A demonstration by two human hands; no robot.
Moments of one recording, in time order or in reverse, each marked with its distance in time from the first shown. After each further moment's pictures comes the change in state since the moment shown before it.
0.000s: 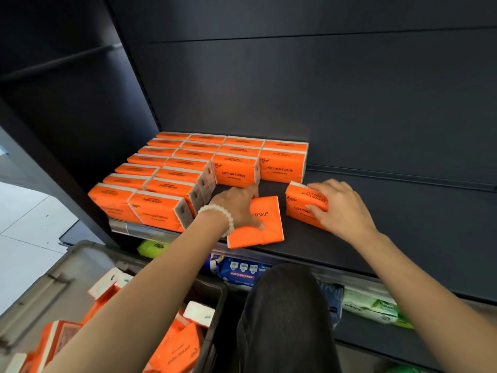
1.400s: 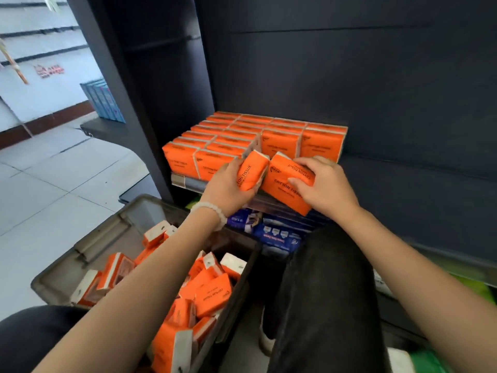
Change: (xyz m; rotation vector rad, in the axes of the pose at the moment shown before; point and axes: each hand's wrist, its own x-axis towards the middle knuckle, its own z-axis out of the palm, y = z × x) left_hand -0.141 -0.051 0.036 -0.433 0.594 -0.095; right_hand -0.062 -0.120 -0.004 0.300 0.052 -0.179
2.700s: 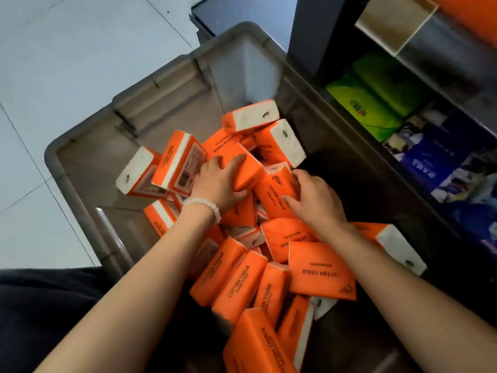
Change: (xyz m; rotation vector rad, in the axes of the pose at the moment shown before) left_hand -0.104 -0.401 0.070 0.276 -0.358 -0.735; right_hand -0.005 -0.037 0.442 -0.175 -0.817 -0.014
